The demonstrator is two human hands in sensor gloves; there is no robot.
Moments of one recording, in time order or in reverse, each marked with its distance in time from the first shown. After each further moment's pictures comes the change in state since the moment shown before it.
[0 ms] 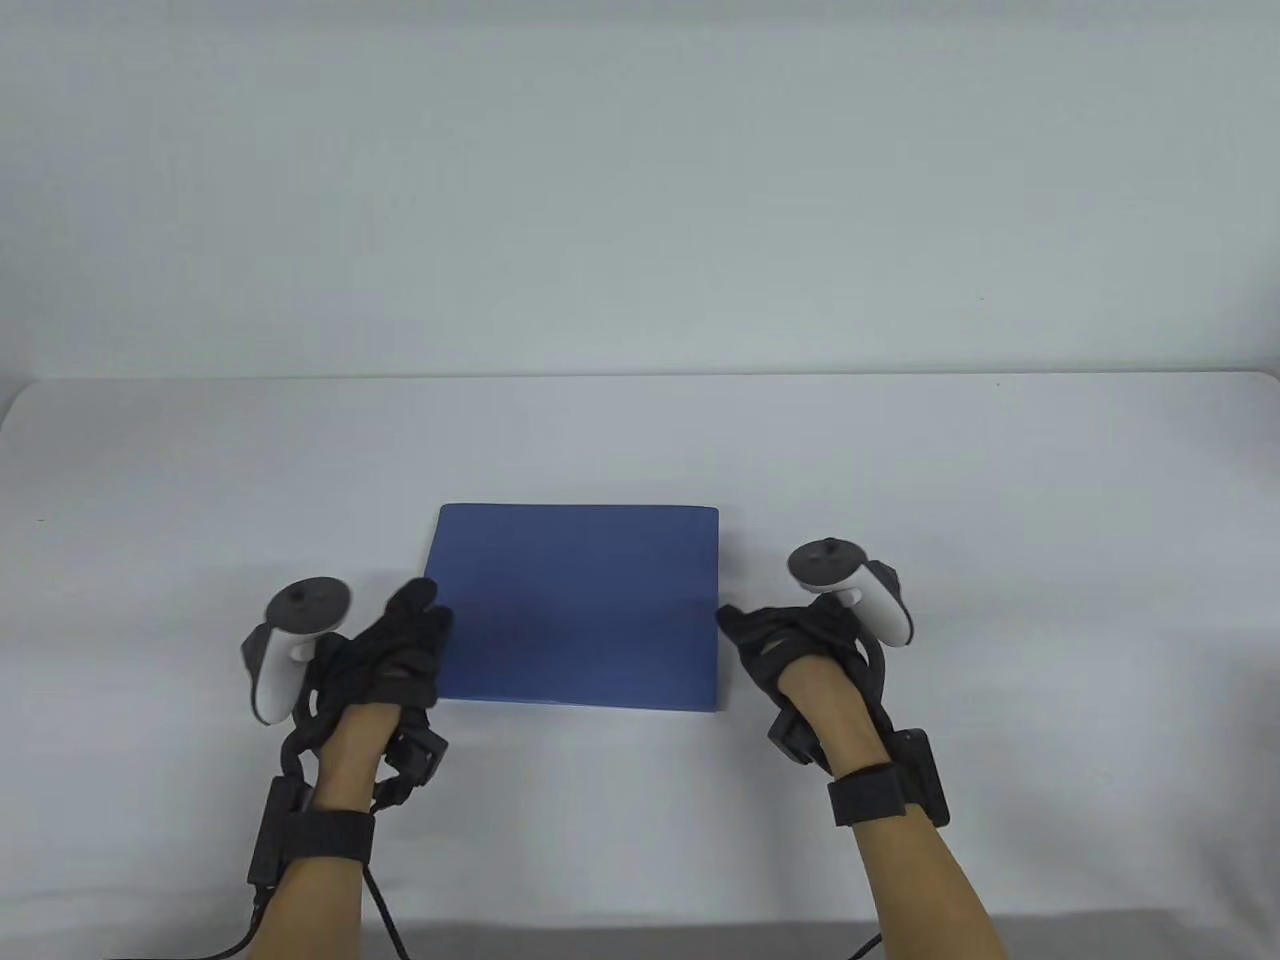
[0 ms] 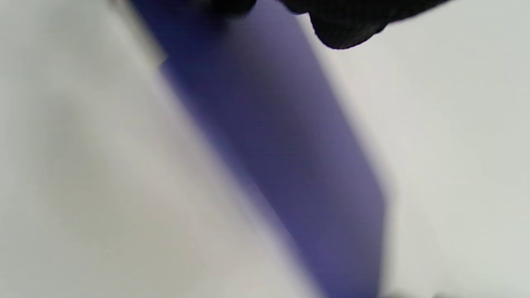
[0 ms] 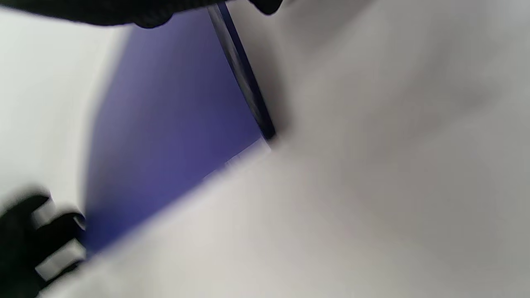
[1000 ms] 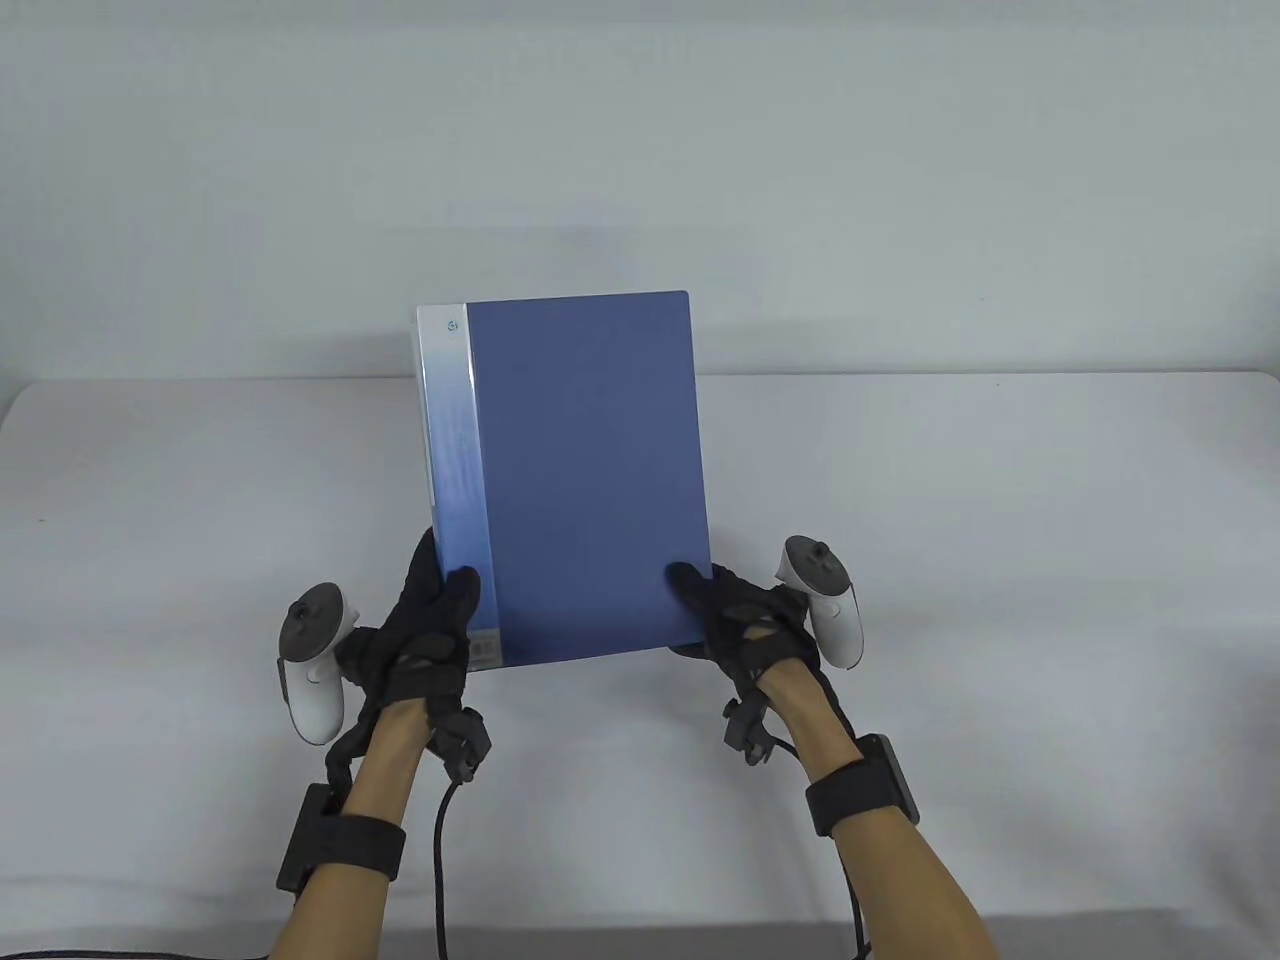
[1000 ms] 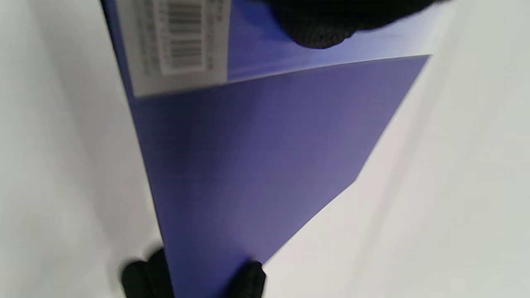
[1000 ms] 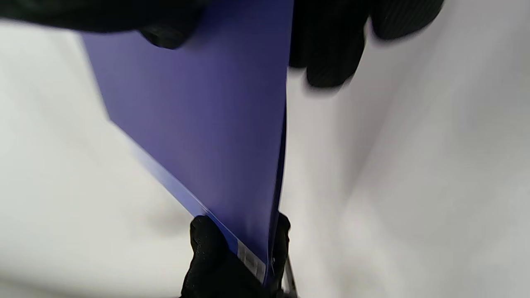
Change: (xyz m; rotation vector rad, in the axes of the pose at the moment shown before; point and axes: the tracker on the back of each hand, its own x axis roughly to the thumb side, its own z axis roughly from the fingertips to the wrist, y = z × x) left_hand 0.019 0.002 0.029 0.246 -0.533 0.713; right_hand 0.033 0.003 -0.006 -0.055 -0.705 -0.517
